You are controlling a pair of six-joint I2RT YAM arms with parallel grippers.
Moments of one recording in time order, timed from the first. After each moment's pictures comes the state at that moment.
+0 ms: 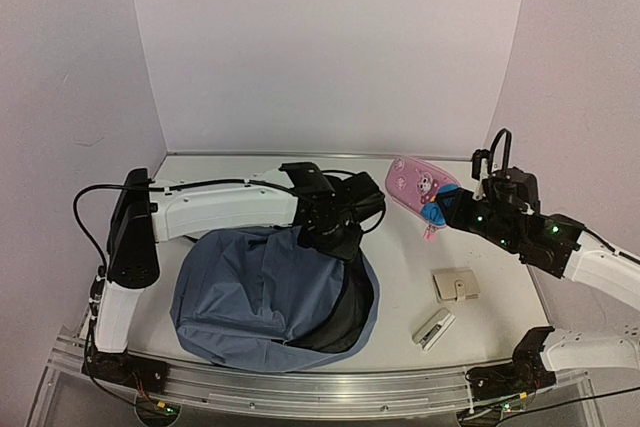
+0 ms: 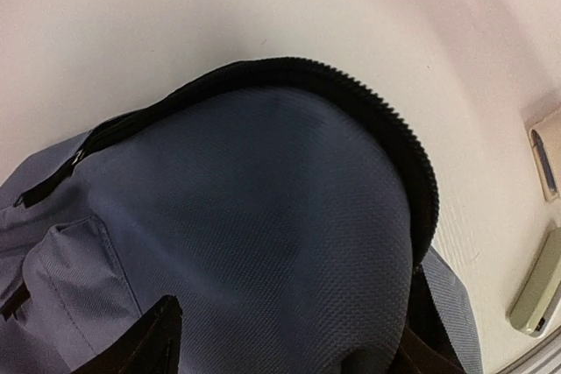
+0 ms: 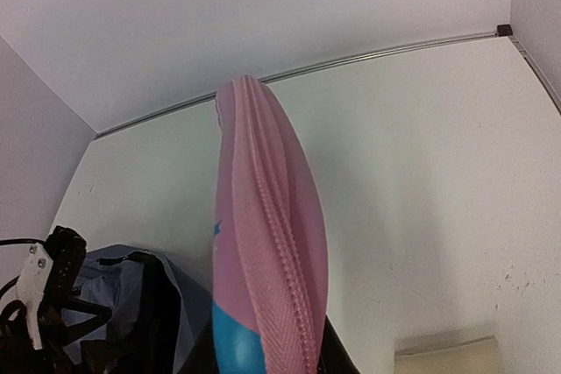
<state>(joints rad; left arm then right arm) -1.17 2.16 1.98 -1.02 -0.36 -0.72 0.68 0.95 0.74 -0.22 0.33 0.59</state>
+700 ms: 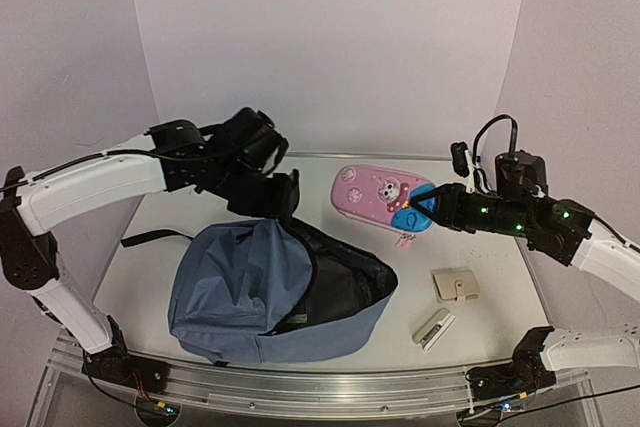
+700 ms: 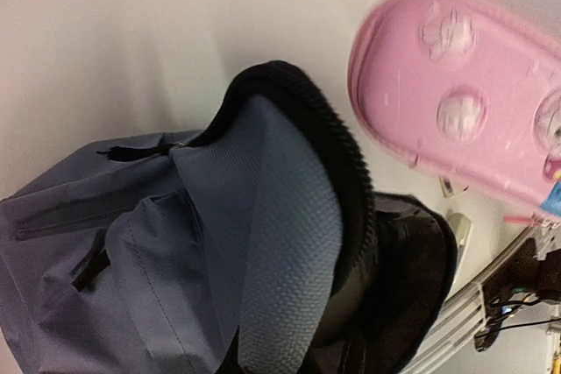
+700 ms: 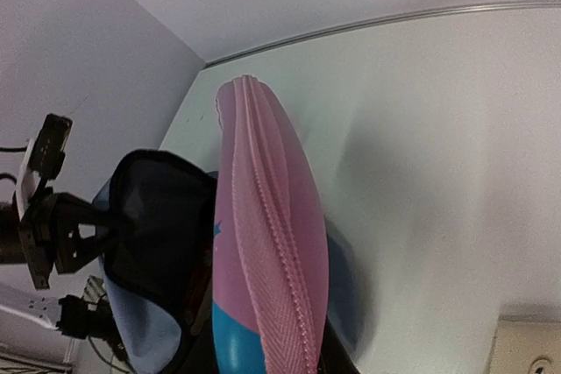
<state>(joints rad) -1.03 1.60 1.57 -0.86 -0.17 -0.68 0.68 0.96 0.86 -0.31 -0.12 0.65</state>
